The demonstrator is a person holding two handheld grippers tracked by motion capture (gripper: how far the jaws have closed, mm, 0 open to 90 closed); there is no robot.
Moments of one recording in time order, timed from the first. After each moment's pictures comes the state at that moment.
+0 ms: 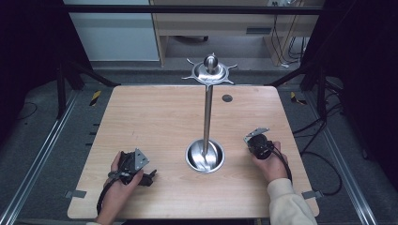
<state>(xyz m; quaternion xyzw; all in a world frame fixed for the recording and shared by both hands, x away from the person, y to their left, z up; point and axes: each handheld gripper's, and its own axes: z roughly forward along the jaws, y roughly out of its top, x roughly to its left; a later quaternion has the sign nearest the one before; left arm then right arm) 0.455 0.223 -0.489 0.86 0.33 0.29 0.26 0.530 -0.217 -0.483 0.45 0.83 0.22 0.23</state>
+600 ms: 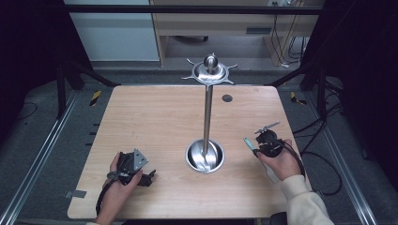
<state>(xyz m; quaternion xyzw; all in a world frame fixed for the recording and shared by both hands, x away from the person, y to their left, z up) 0.453 0.226 -0.489 0.86 0.33 0.29 0.26 0.516 -0.235 -0.439 0.49 0.84 0.19 0.15</state>
